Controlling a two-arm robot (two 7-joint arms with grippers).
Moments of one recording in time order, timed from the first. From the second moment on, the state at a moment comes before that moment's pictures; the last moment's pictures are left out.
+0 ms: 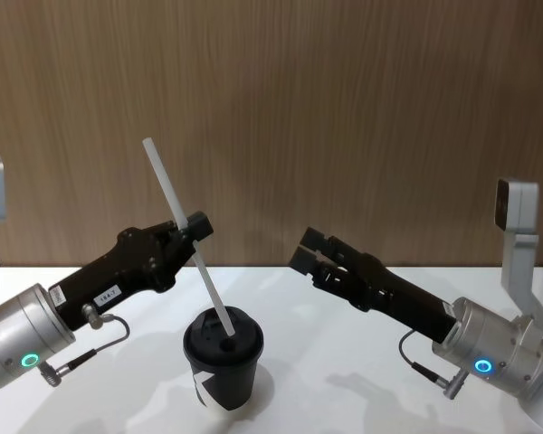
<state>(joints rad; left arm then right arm) -0.42 0.55 0.46 -1.55 -1.02 -0.01 -0.68 0.47 0.45 -0.46 -1.37 1.05 0.18 0.91</state>
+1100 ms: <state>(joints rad) -0.44 0.51 0.46 -1.45 -0.99 -0.01 -0.68 0.47 0.45 -0.46 -1.37 1.05 0.18 0.91</state>
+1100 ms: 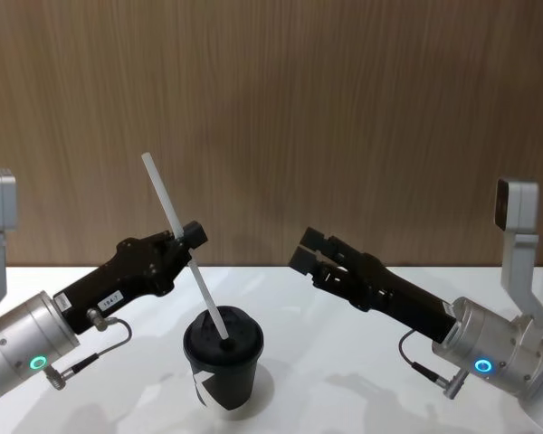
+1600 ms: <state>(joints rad) -0.46 0.50 0.47 -1.42 -0.98 -0.01 -0.69 0.47 0.45 -0.46 -1.37 1.05 0.18 0.91</state>
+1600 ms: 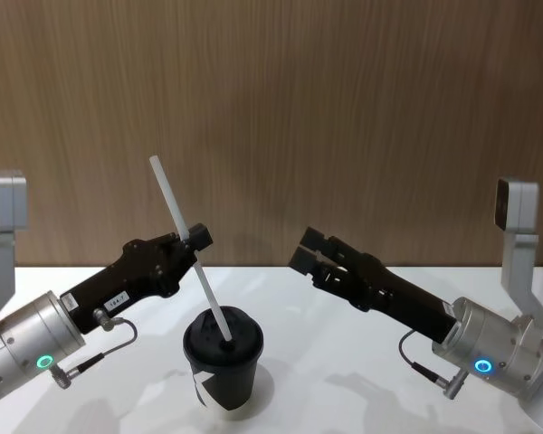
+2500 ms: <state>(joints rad) -0.48 0.49 0.49 -1.39 -0.95 0.01 -0.70 0.47 0.45 -0.46 -1.37 1.05 0.18 0.91</state>
